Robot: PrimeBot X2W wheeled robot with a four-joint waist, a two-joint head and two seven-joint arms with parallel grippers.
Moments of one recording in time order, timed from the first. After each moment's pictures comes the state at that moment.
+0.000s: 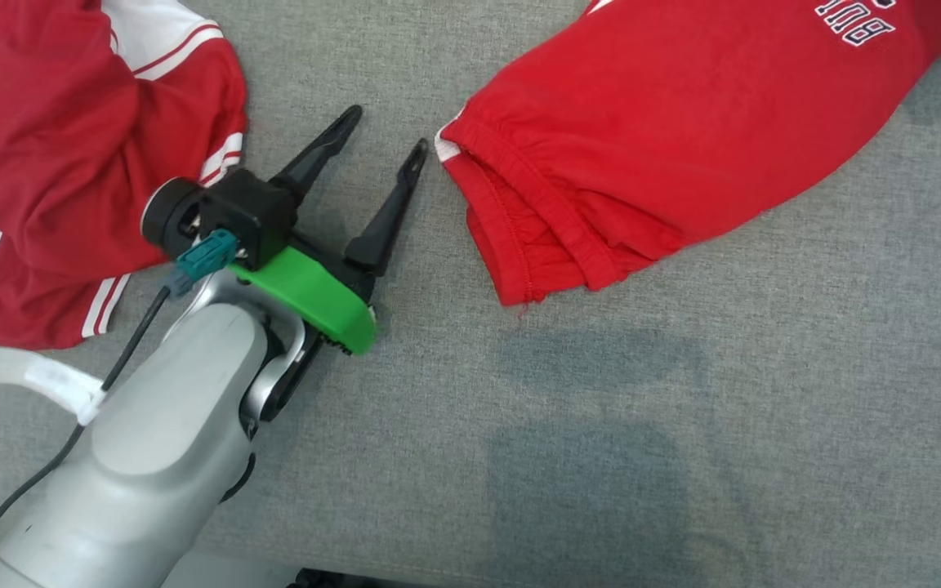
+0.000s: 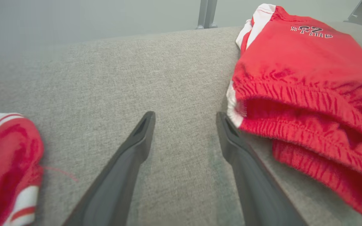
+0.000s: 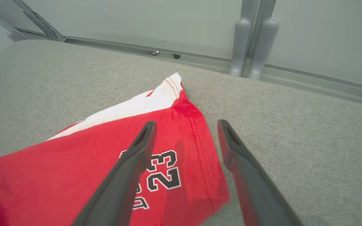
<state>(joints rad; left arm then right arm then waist) -0.78 0.33 -0.79 0.35 -0.64 -0.06 -0.25 -1.05 -0.61 0.20 0.23 0.76 0.13 0.74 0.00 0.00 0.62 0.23</state>
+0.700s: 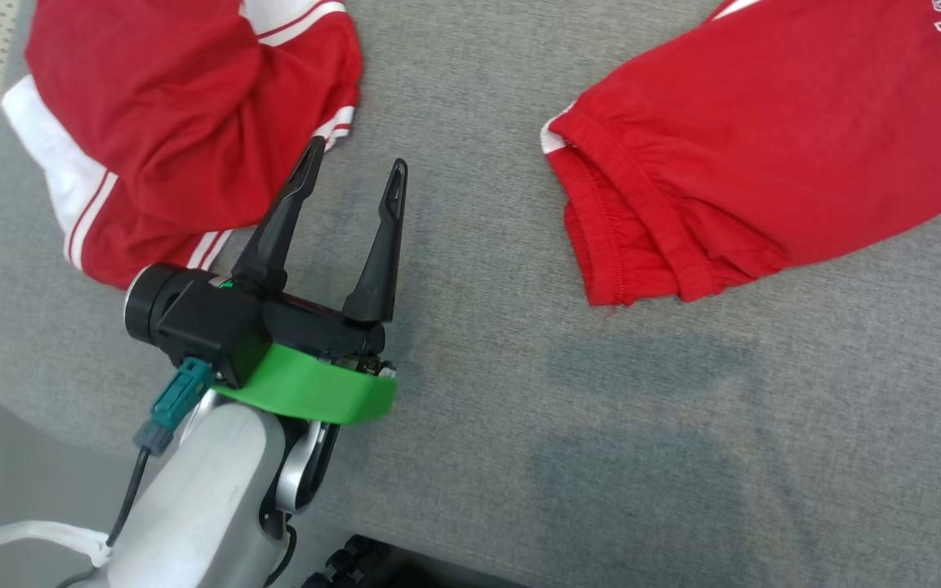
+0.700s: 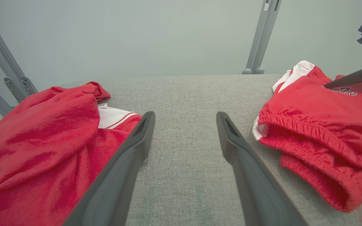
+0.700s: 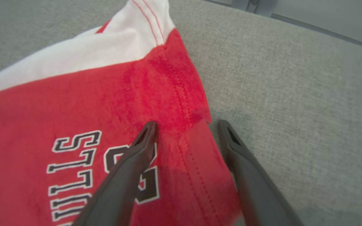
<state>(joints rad) -0.47 0.26 -0.57 -0.01 -0.47 0.13 -0.26 -0.97 -0.72 0.23 0.36 0.64 0.13 0.79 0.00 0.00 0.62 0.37</state>
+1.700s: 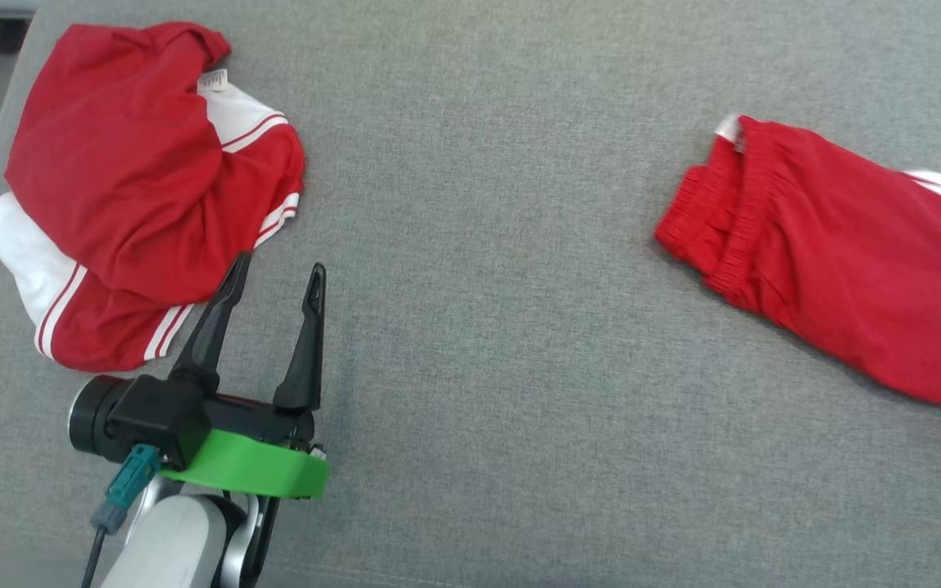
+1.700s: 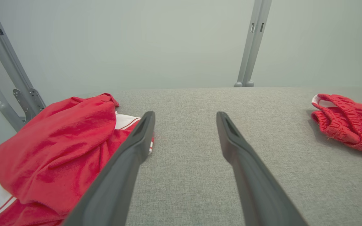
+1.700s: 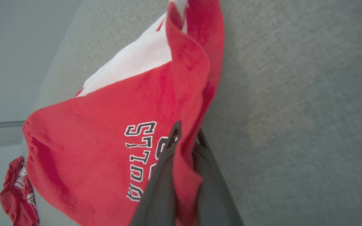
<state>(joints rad) -0.24 0.28 -0.40 0.00 -0.39 0.06 -0.26 -0.34 -0.44 -0.60 0.33 0.91 0.13 0.91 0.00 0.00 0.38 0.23</state>
